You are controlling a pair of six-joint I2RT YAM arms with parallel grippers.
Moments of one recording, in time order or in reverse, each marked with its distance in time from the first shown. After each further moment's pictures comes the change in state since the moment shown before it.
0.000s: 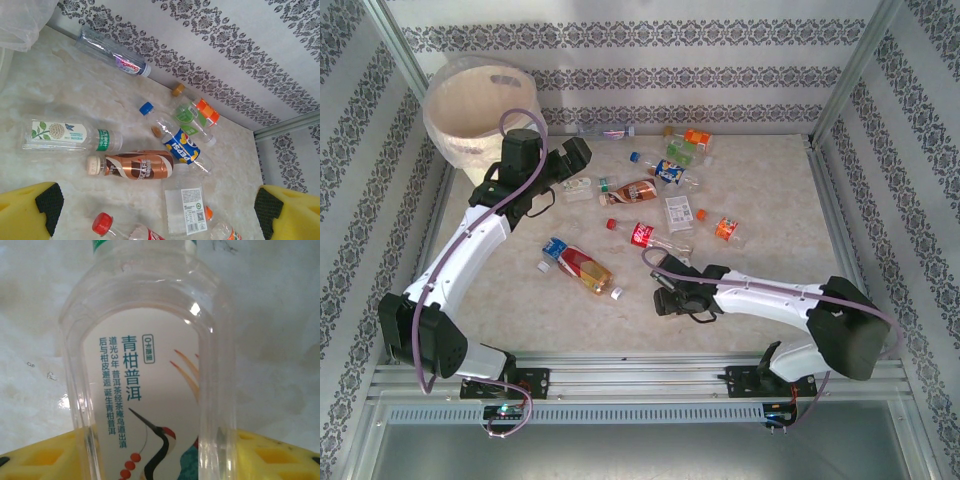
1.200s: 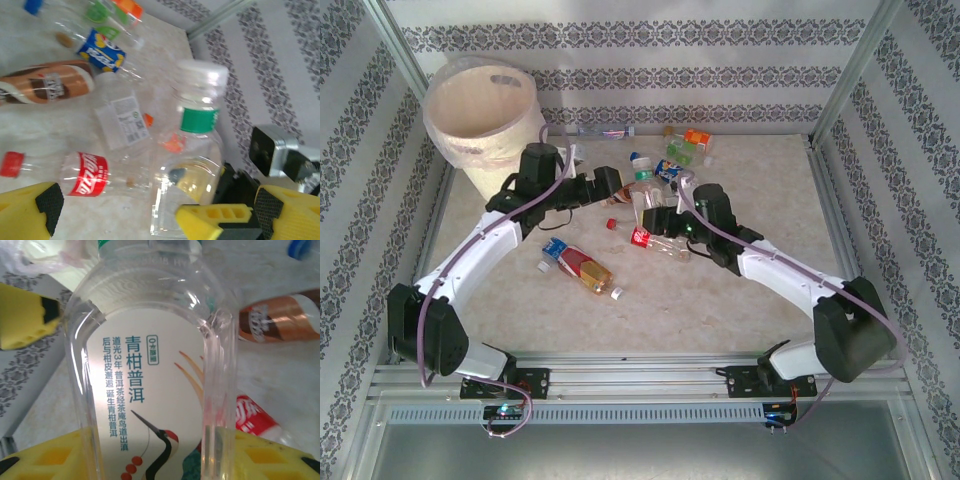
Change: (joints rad) left arm -0.073 0.020 -0.103 0.084 0.451 0.070; right arm -0.393 0.006 0.148 0.662 -0.481 -0.233
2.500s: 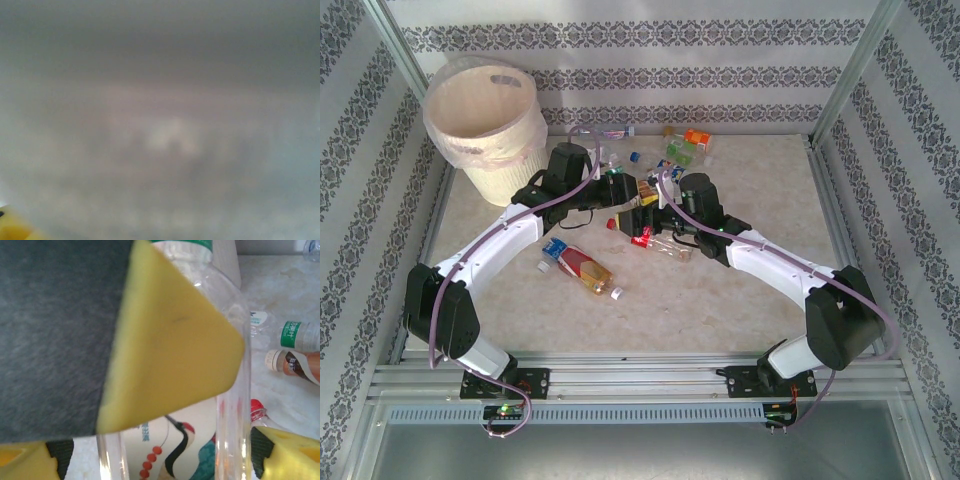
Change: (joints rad) left arm -0.101 0.114 0.082 -0.026 -0.115 0.025; right arm 0.059 0.066 0.115 0.009 -0.124 -0.137
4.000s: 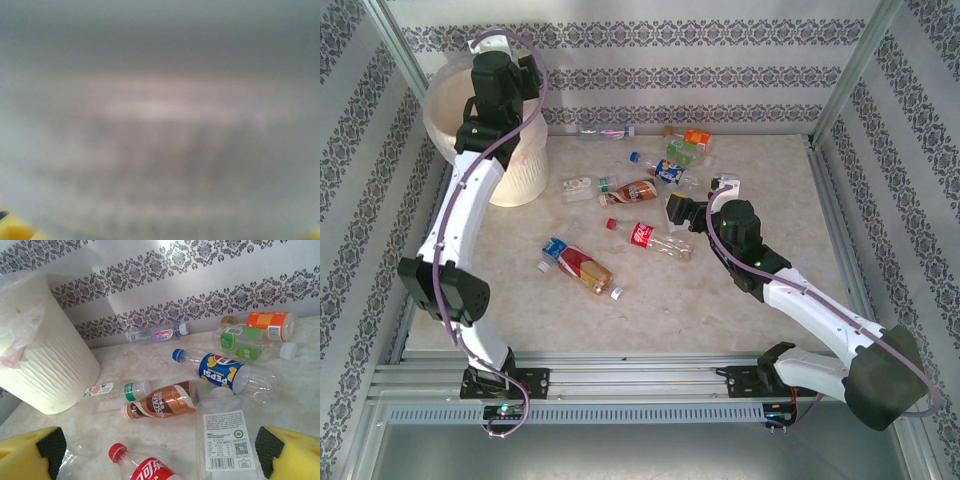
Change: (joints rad) left arm 0.304 0.201 0.671 -0.002 -0.776 0.479; right arm -0.051 -0.355 -0.278 0.069 0.635 0.084
